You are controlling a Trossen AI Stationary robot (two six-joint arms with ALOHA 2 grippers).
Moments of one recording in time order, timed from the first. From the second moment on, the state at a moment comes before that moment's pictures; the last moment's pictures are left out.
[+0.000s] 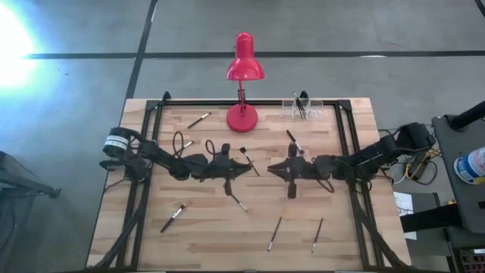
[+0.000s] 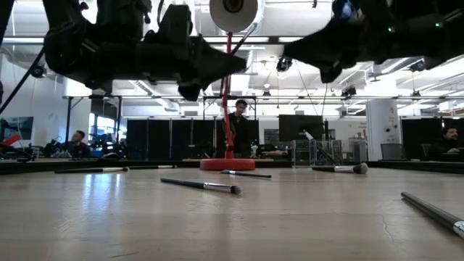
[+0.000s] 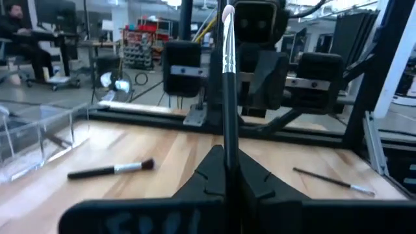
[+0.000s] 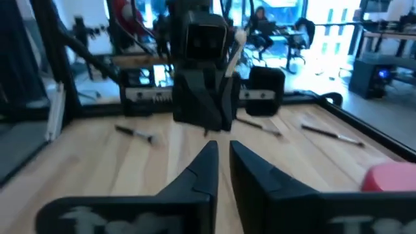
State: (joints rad) left arm -0.10 1.72 0.58 1.24 -0.17 -0.09; right arm 0.20 1.36 0.37 0.95 0.28 0.08
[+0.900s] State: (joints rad) left arm -0.10 1.72 0.60 1.20 -0.15 -0.09; right arm 0.18 1.56 0.68 0.92 0.33 -0.01
